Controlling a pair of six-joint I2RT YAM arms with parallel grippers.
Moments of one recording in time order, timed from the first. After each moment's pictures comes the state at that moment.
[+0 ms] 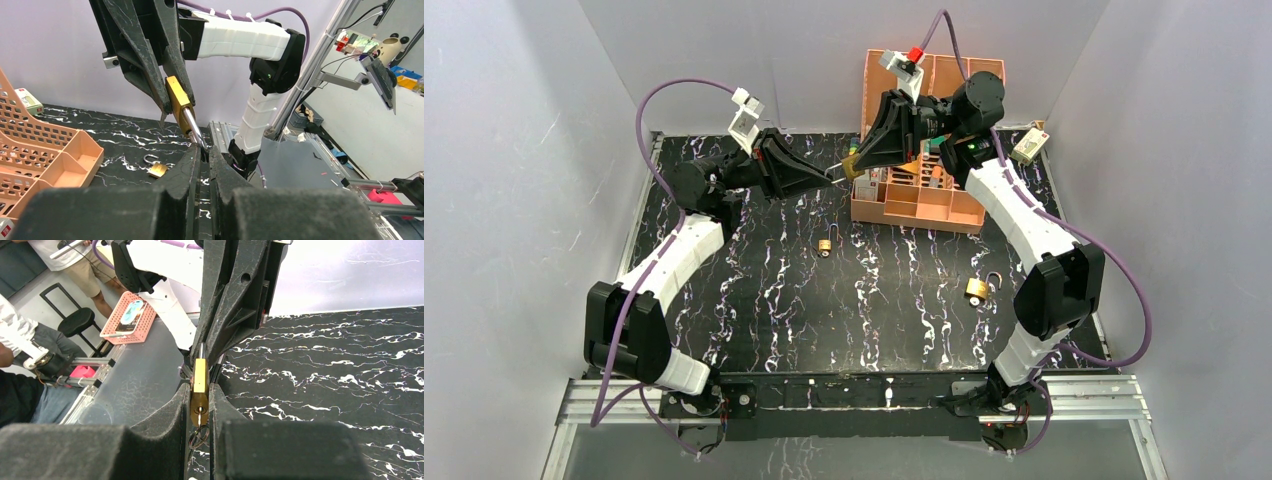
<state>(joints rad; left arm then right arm) -0.32 1.46 1.12 1.19 1.20 -1.09 0.42 1.70 1.68 0.56 -1.50 0.87</state>
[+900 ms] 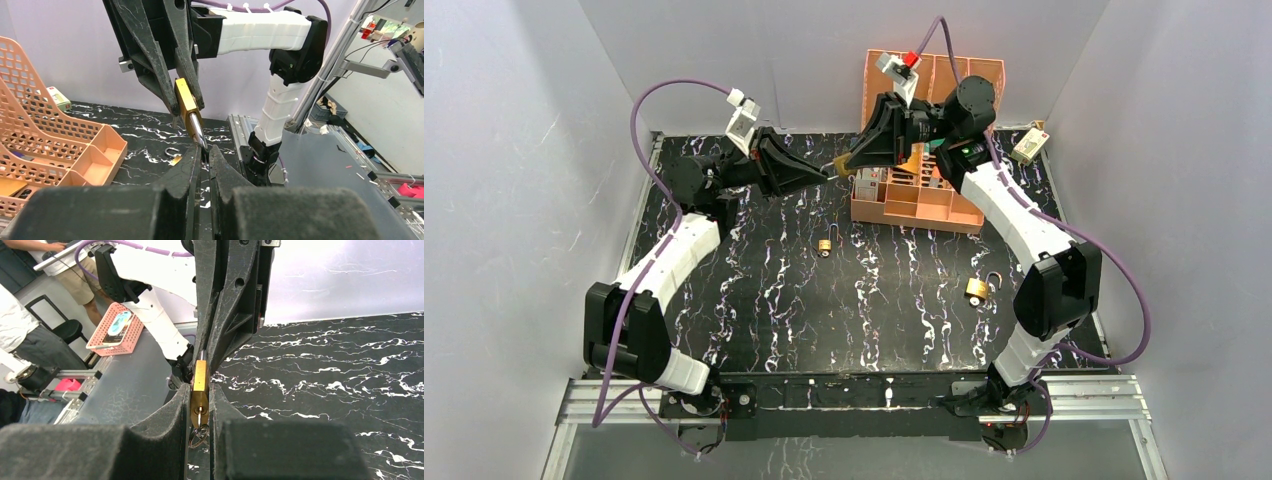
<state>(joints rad) -0.30 1.46 1.12 1.12 1.21 -0.96 0.45 1.70 1.64 0.55 -1.42 0.80</state>
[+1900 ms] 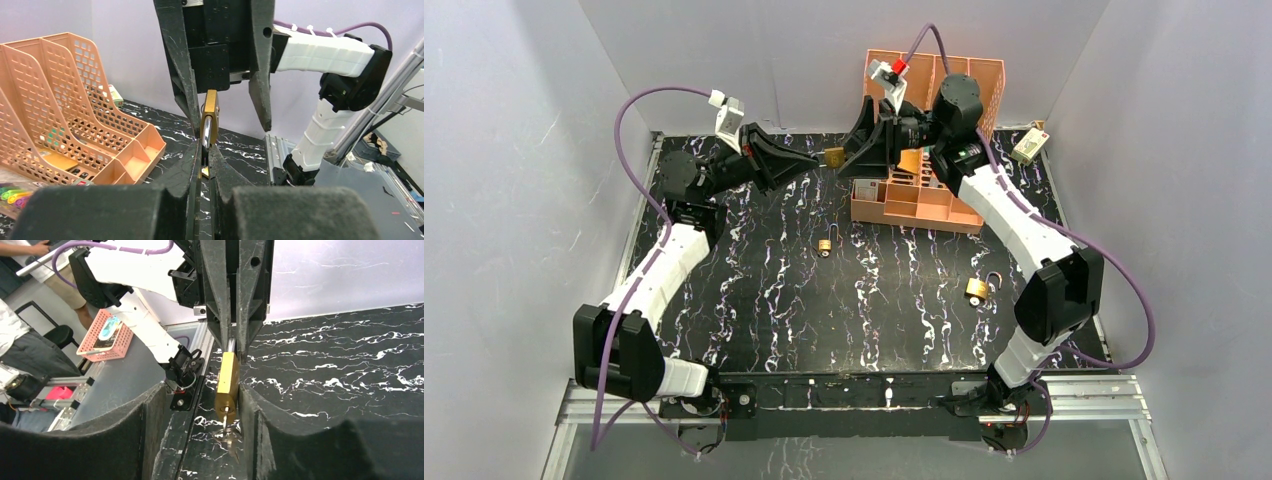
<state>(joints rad) -0.24 1.36 1.07 0.86 1.05 -0.75 0.48 1.68 1.65 0.29 -1.34 0.58</state>
